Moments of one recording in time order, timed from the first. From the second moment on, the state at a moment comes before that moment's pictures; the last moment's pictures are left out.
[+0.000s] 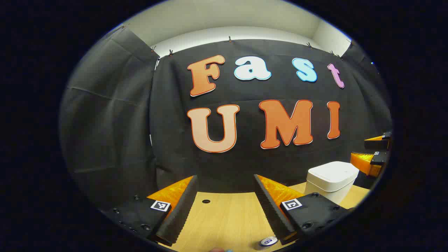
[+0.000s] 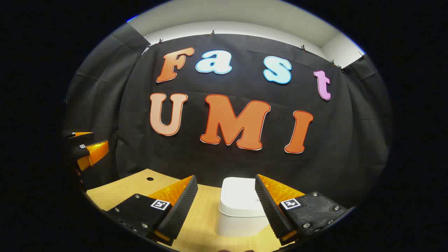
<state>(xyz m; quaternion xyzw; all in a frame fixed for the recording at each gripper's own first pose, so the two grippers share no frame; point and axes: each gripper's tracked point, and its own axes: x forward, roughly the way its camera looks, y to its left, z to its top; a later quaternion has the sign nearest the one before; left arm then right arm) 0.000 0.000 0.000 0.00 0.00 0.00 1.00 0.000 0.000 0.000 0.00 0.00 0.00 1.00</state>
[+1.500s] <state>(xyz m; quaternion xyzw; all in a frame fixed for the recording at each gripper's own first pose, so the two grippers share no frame) -0.002 -0.024 -0.015 0.01 0.04 0.04 1.00 0.056 -0.100 -0.001 -0.05 0.07 -0.01 1.00</state>
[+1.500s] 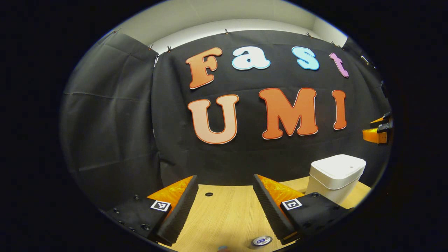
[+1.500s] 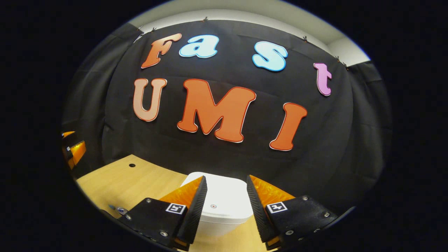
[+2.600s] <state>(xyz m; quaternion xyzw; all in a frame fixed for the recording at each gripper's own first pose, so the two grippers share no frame) -0.019 -0.002 -0.056 0.03 0.11 0.08 0.99 0.099 -0.086 -0.097 0.00 0.22 0.06 0.97</state>
